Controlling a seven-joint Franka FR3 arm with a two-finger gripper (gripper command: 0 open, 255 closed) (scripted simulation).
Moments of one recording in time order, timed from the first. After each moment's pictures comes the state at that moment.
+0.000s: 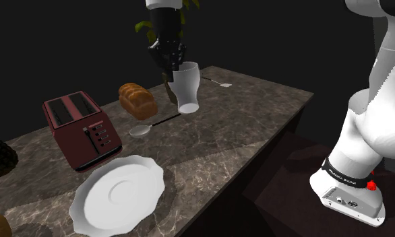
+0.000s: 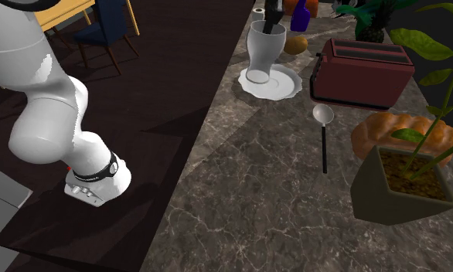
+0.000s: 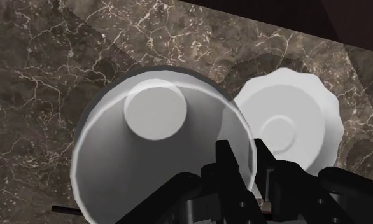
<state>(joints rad) 0.33 0.15 0.19 -1.44 0.17 1.53 0.33</state>
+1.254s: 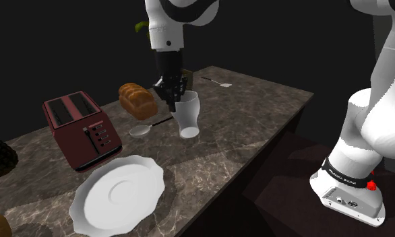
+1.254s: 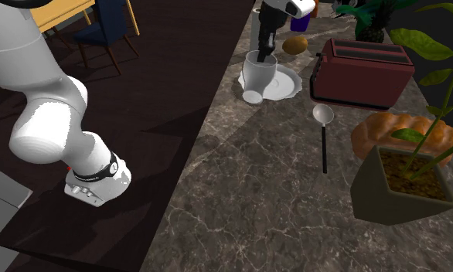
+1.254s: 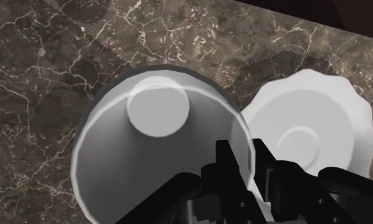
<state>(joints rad) 0.34 0.12 0.20 -1.71 0.18 1.78 0.31</state>
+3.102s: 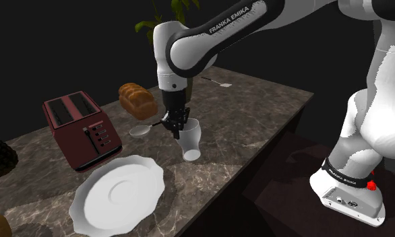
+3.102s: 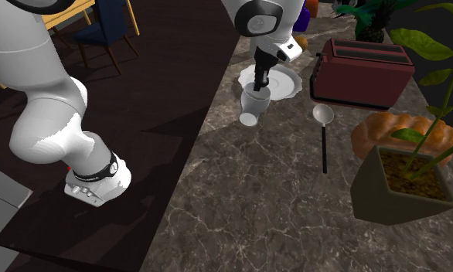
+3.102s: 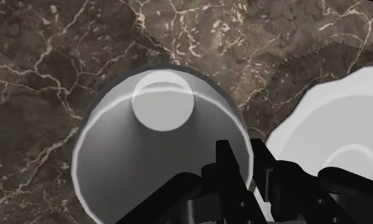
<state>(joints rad) 0.35 0.19 0.20 -1.92 0.19 2.05 0.27</state>
